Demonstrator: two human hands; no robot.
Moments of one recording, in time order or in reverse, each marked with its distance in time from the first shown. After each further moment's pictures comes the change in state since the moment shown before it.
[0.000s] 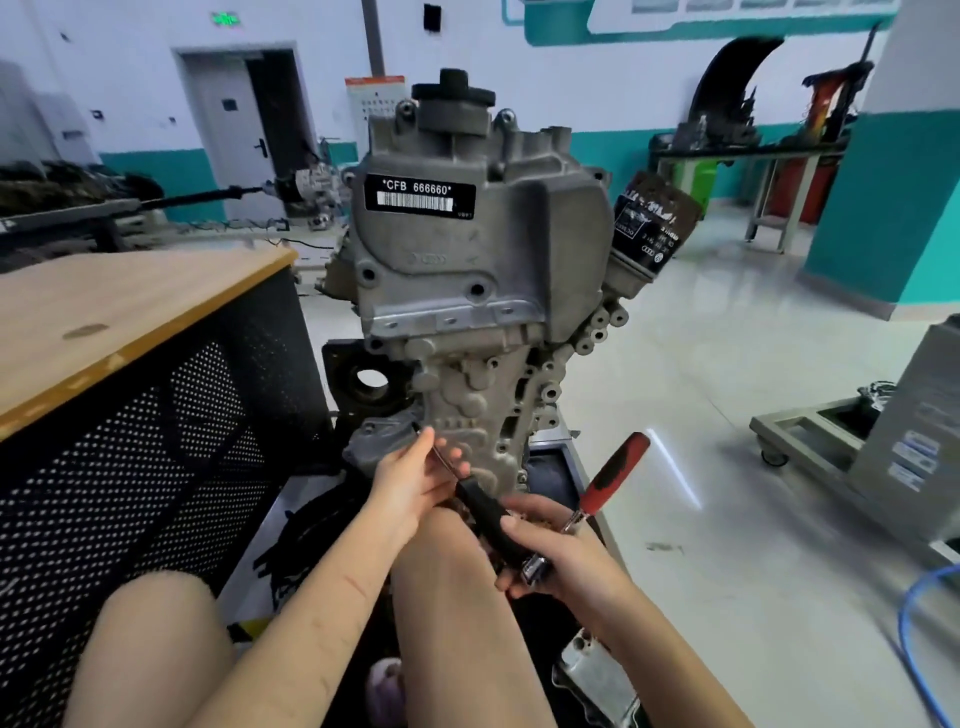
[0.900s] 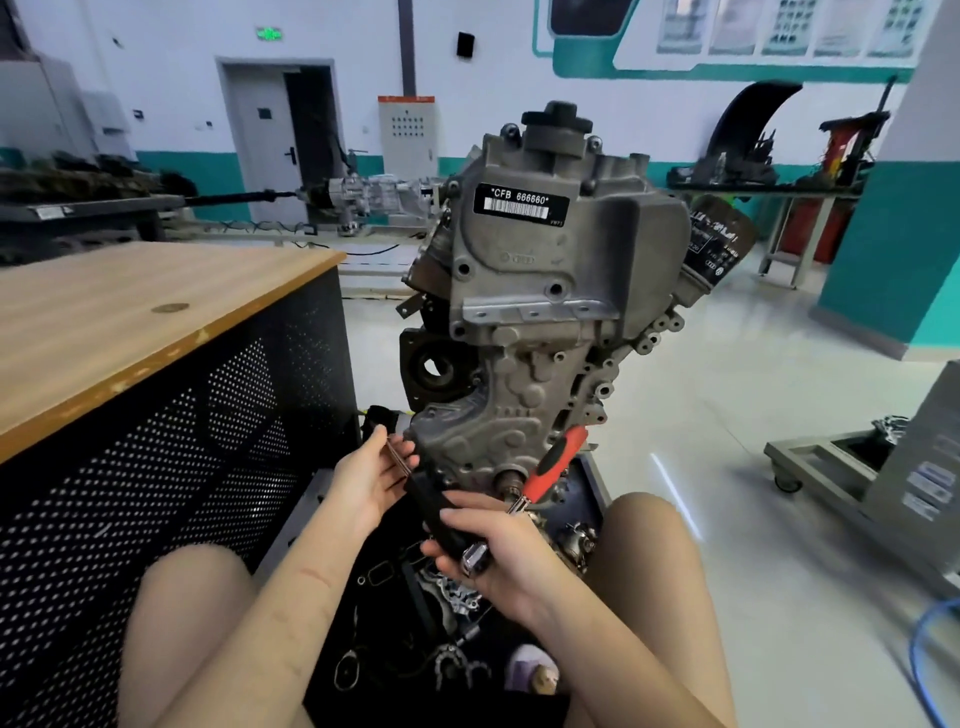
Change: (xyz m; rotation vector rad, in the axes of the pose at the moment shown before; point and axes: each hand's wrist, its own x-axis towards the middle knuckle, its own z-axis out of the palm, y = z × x) left_hand -0.024 0.035 -0.101 -0.100 0.138 0.013; right_hand 0.005 0.023 0.120 0.235 -0.001 0.220
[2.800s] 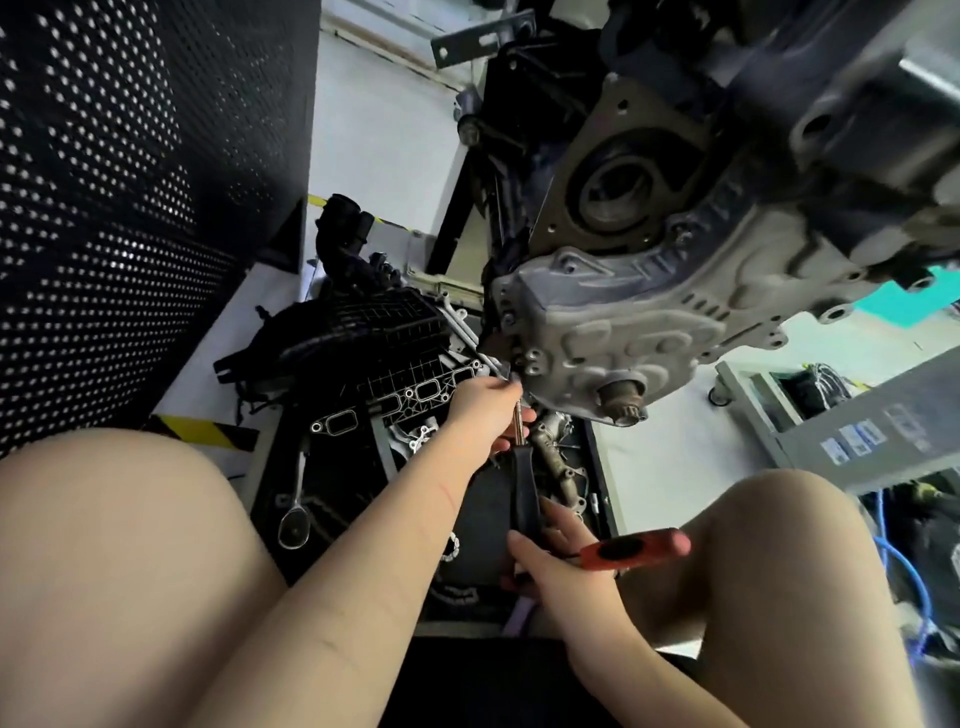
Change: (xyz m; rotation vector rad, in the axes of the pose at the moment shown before) left_hand 0.128 -0.103 -0.025 0.348 -0.281 -0.302; right_hand 0.105 0.132 -0.045 -0.592 0.586 -0.010
